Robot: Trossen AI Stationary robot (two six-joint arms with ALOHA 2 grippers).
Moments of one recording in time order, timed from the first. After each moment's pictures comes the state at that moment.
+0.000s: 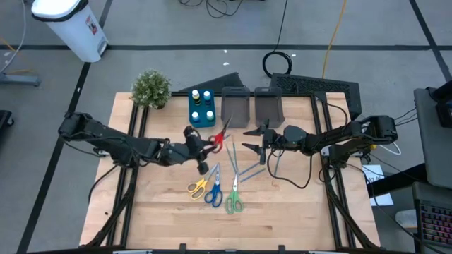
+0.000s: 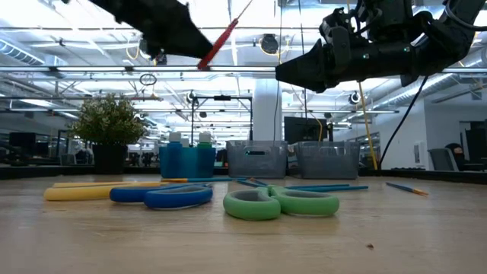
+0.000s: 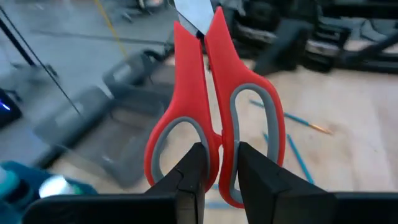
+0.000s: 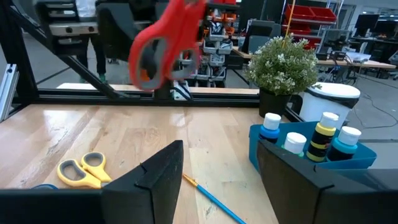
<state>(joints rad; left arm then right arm) -0.20 1.32 0.79 0.12 -0.59 -0.16 -0.09 1.41 0.44 0.95 0.03 -0.06</state>
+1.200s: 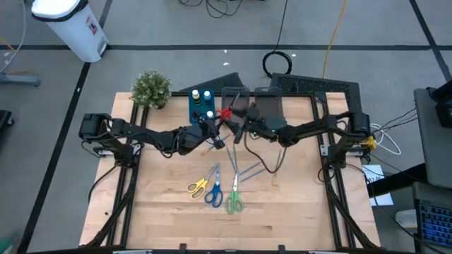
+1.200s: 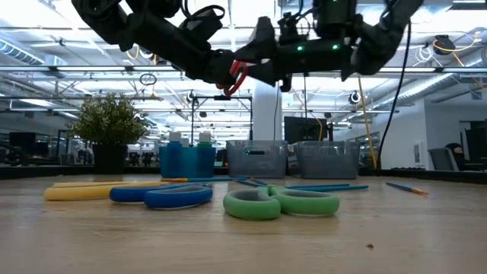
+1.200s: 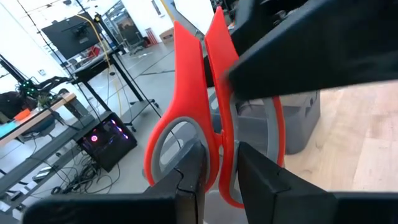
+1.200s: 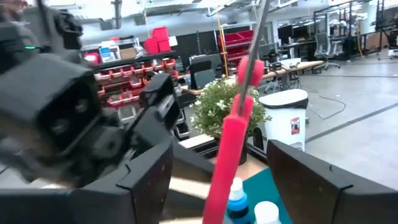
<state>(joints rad) 0.02 1.57 0.79 0.57 -0.73 0.27 -0.19 1.71 0.80 1.05 0.21 0.18</state>
